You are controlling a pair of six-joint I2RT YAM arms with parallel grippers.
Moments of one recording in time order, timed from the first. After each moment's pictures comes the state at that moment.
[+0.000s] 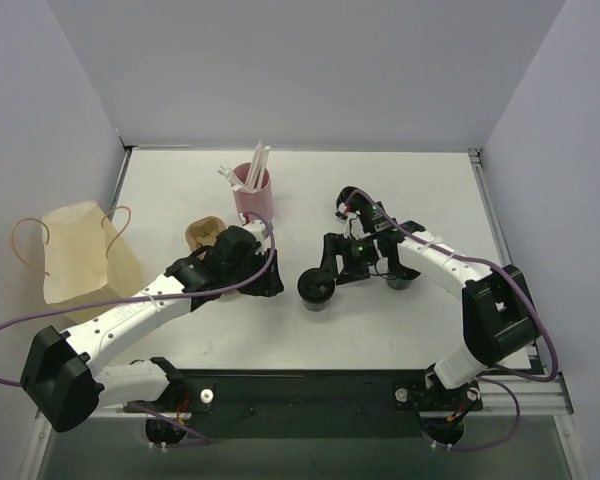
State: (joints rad) left arm -0.74 1.19 0.88 -0.47 0.06 -0.55; right arm 0.47 1.55 0.98 -0.48 -0.53 0.35
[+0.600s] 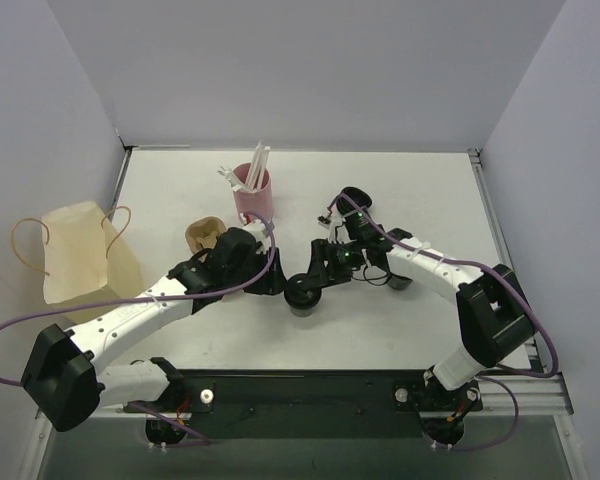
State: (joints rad) left arm -0.73 1.20 0.83 -0.35 0.09 -0.58; right arm 0.57 1.57 0.96 -0.34 -0.59 0.40
